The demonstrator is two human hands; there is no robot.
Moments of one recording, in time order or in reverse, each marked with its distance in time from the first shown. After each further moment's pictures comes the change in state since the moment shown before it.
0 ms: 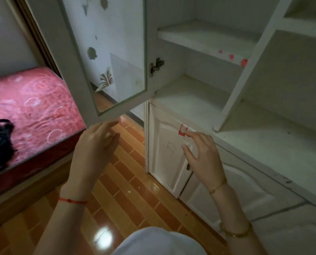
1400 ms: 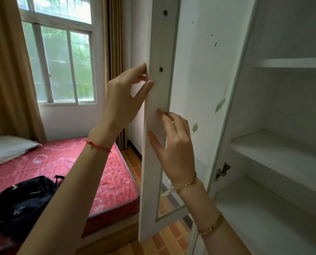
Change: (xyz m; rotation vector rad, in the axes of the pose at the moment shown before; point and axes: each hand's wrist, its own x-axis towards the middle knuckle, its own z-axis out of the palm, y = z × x) left_hand 0.295 -0.043 -0.203 -0.040 0.690 0.485; right_hand 0.276 -0.285 0.064 0.250 0.531 -0.622
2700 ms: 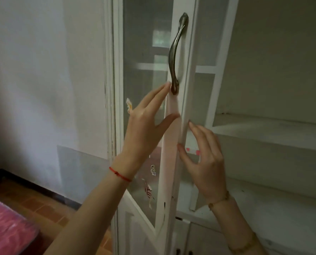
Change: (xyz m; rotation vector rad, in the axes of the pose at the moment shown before) left_hand -0.033 0.225 0.137 -0.668 -0.110 0.134; right_hand -0.078 0.056 -0.271 -0.665 0.175 0.081
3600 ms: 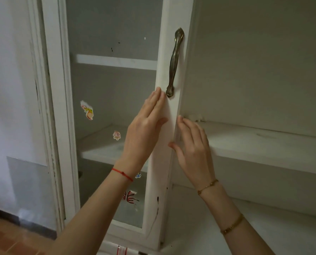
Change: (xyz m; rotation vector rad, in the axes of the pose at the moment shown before) left_hand 0.023 -0.050 0.194 0.061 -0.077 -0.033; right_hand 0.036 0.178 0.035 -0.336 -0.121 -0.072
